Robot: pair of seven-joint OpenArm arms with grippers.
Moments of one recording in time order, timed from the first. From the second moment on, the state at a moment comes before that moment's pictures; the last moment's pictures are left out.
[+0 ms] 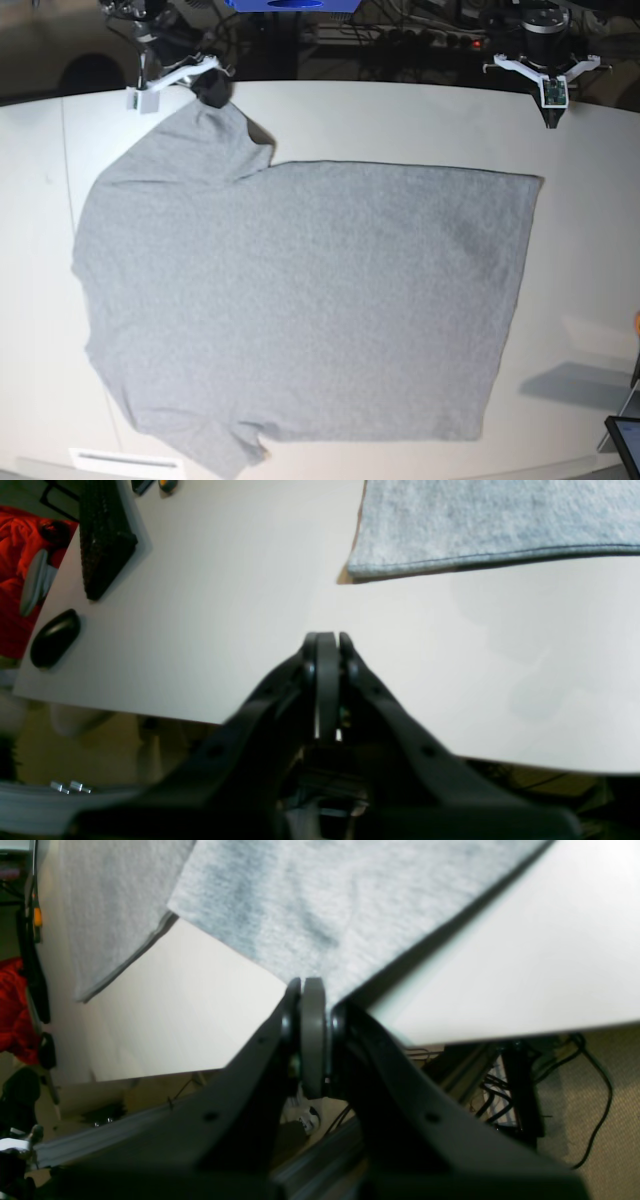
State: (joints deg) left arm 49.9 -8.0 -26.9 111.6 3.3 -0.7 4.8; right arm -43.3 7.6 -4.0 106.0 48.6 1.3 -23.2
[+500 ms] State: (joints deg) left arm 38.1 -16.0 -47.9 110.3 -37.1 -9.3 37.8; right arm -42.5 7.7 -4.0 105.9 48.8 1.5 -25.5
